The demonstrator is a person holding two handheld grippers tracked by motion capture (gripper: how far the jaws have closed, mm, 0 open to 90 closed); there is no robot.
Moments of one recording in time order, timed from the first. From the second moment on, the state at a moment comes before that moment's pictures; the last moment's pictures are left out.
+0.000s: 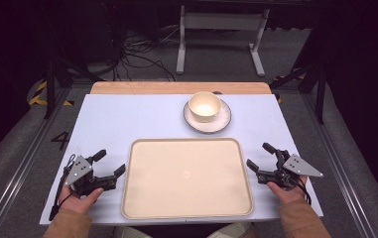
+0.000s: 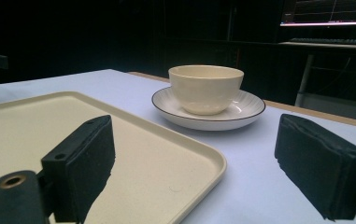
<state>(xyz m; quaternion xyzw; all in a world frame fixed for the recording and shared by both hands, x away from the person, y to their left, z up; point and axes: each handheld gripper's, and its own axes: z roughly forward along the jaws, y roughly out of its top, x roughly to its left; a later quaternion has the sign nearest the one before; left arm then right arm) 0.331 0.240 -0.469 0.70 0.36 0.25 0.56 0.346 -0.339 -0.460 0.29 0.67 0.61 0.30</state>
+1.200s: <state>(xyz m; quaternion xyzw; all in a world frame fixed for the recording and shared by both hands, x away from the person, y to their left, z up) 0.354 0.220 -0.413 0.69 0.36 0.24 0.58 0.347 -0.338 -0.459 0.28 0.68 0.60 0.30</state>
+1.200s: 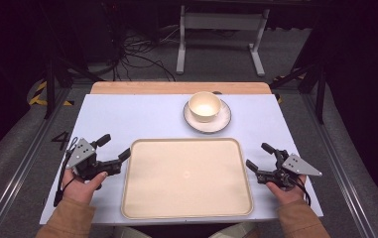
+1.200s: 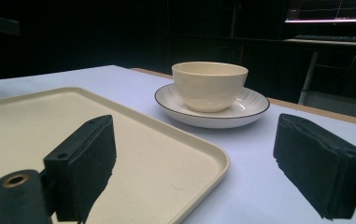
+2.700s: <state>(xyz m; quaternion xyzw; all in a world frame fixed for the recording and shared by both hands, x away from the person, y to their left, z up) 0.460 0.090 -0.355 0.72 0.31 0.22 0.57 0.346 -0.337 -0.459 0.28 0.68 0.60 0.30</state>
